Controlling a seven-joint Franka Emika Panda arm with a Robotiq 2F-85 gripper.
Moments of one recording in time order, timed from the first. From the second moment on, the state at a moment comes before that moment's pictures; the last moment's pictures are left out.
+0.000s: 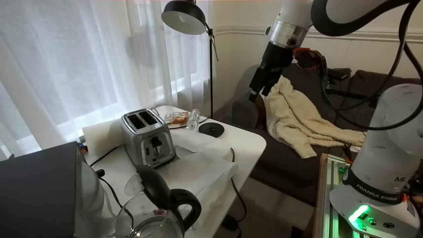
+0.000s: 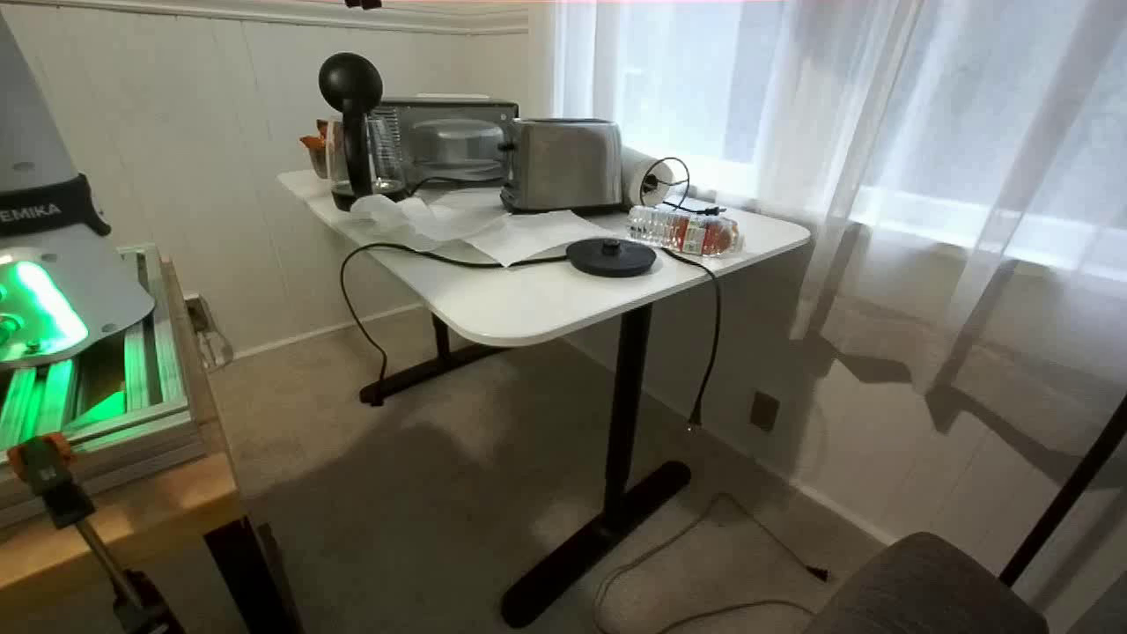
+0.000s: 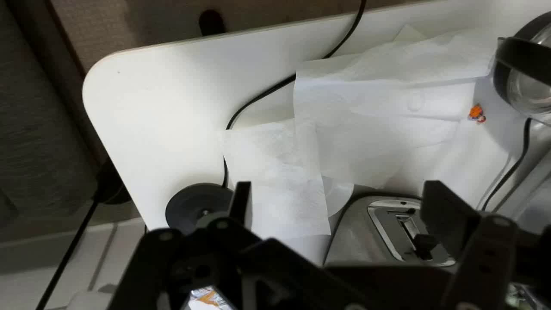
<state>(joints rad) 0.00 -0.85 0.02 -2.78 0.06 2.20 0.17</state>
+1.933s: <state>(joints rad) -0.18 -0.10 0.01 -2.35 -0.05 2.60 0.73</state>
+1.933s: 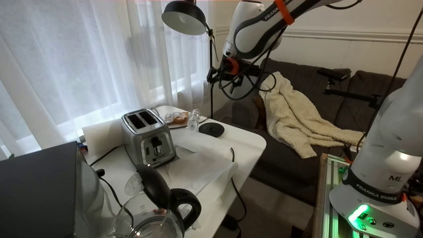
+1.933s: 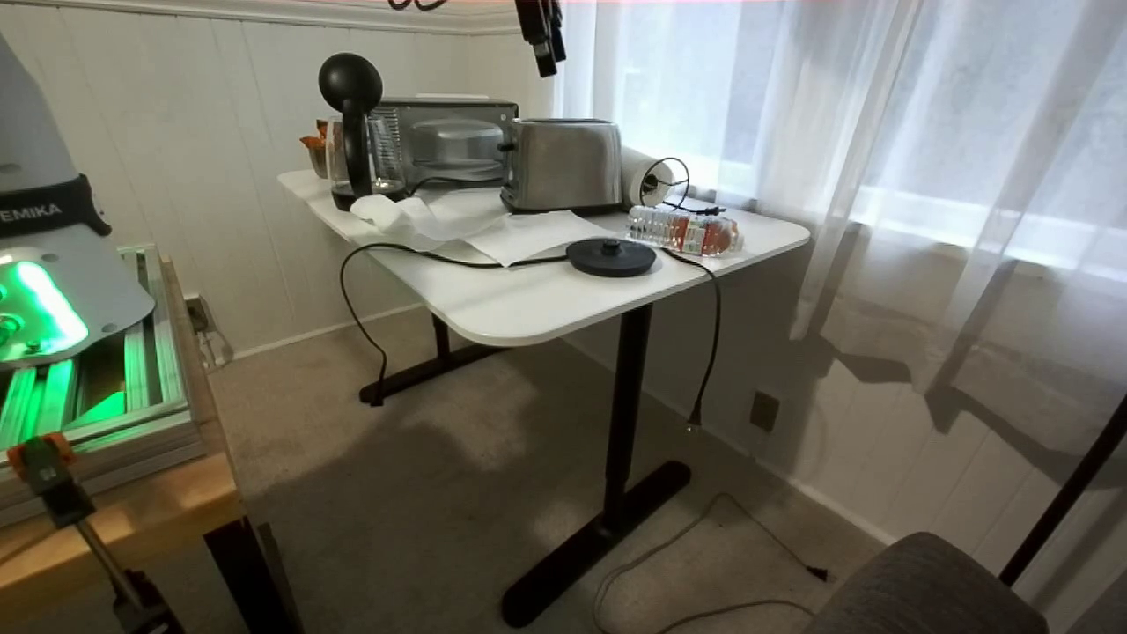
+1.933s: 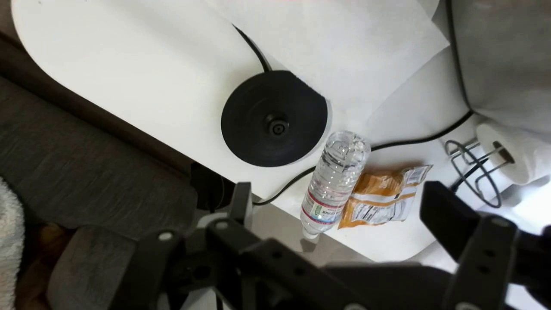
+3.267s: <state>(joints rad) -0.05 0.21 -0.11 -2.12 -0.38 2.64 1.15</state>
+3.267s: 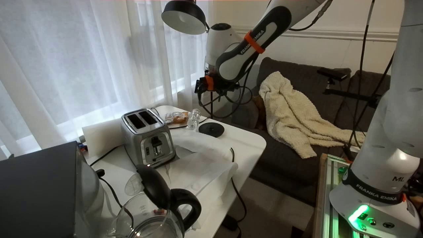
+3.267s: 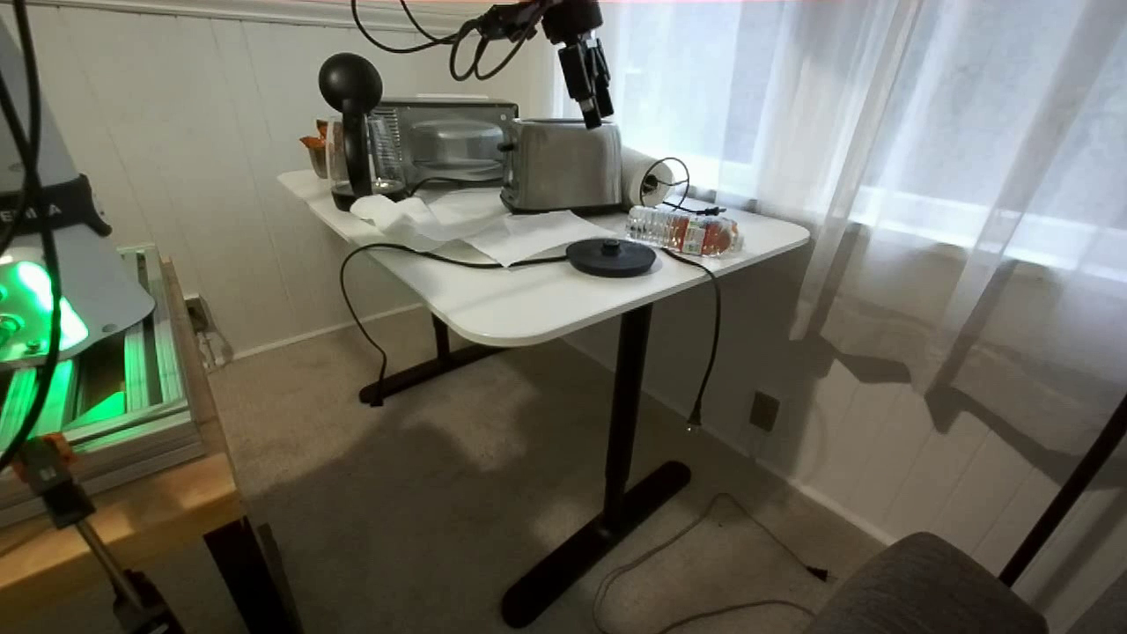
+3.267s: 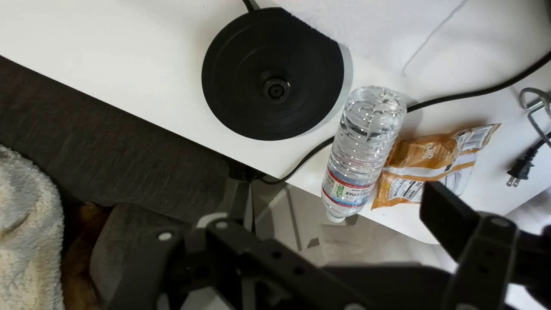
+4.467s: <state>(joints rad) -0.02 0.65 -0.19 -1.74 -0.17 2.65 1.09</state>
